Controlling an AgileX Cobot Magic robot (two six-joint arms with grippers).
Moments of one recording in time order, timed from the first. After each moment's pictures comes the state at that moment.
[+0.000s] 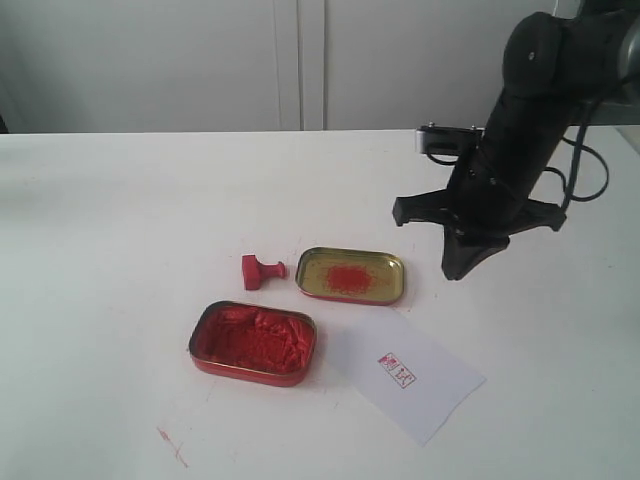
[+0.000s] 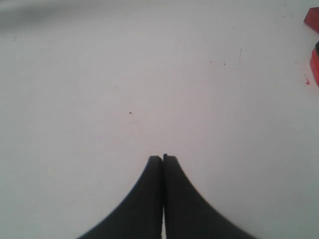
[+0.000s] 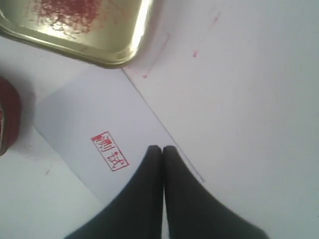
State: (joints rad) left arm 0.00 0.00 0.02 -0.10 0.52 0.18; right arm 0.26 1.89 -1.41 0.22 1.11 0.02
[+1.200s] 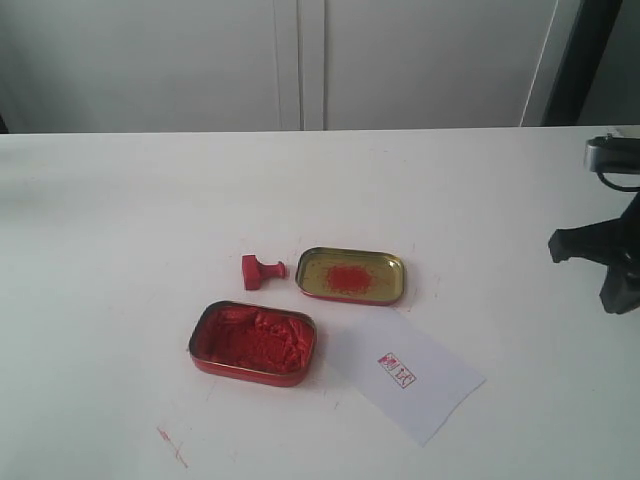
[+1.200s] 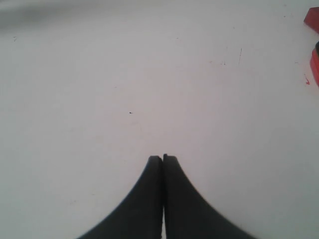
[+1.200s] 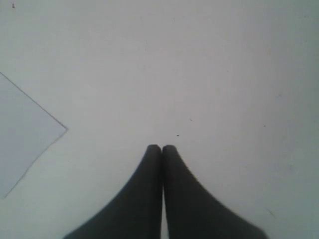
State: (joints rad) left arm 0.00 0.00 0.02 -0.10 0.52 0.18; right arm -0.01 1.50 -0.99 0.07 0.95 -0.01
